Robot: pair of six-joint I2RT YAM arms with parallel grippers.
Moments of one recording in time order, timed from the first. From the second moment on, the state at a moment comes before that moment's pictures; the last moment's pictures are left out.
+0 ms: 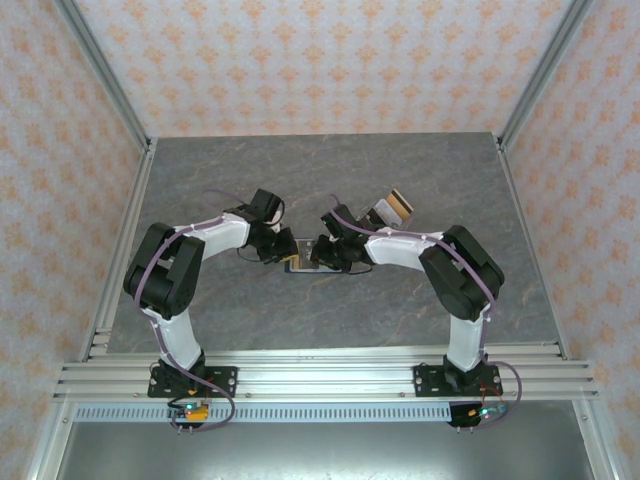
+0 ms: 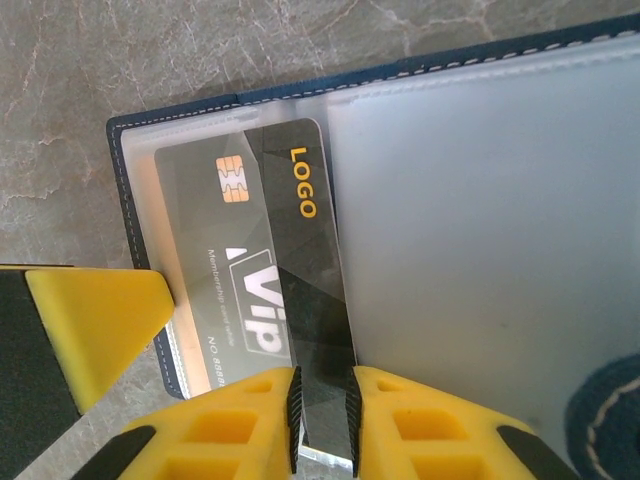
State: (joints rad) left arm -0.35 1.82 1.07 -0.45 0.38 -0.72; right arm 0.71 1.88 1.10 -0.21 -0.25 0.93
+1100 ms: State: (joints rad) left arm -0.37 1.83 1.07 -0.43 0.42 -0.76; right arm 0.68 1.88 1.06 -0.13 -0.30 0.94
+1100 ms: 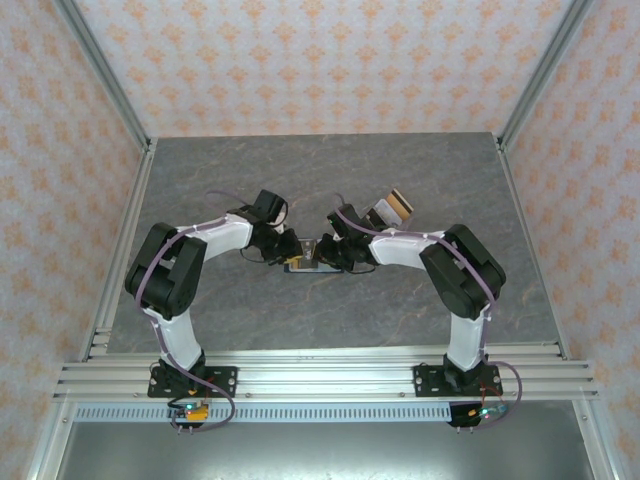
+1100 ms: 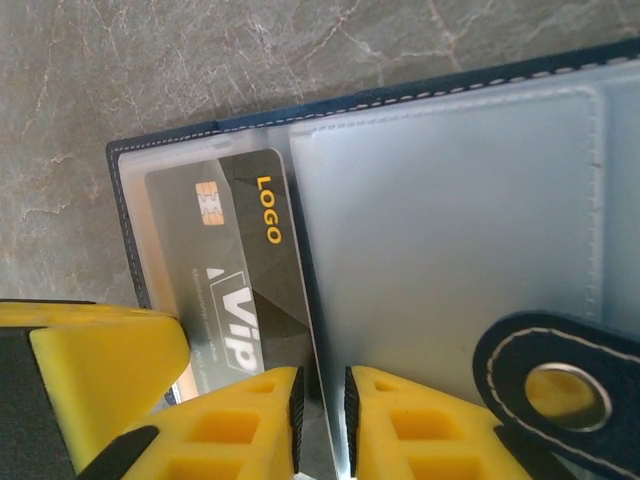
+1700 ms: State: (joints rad) left arm -0.37 1.83 1.04 -0.38 0.41 -0.78; right arm 0.65 1.91 1.06 -0.07 -0.37 0.94
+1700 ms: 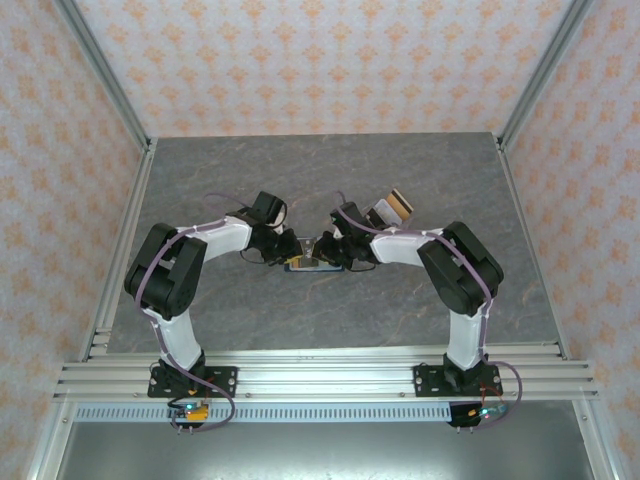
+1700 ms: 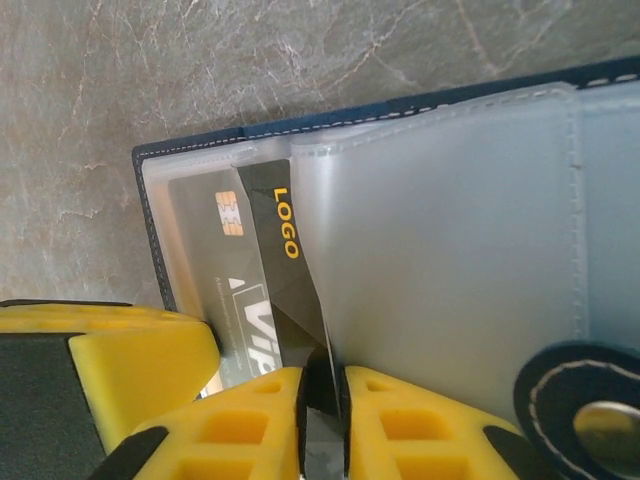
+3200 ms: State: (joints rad) left arm -0.25 1.48 0.88 0.08 0.72 -0.98; right arm 0.53 1.55 0.93 0.19 -0.66 0.93
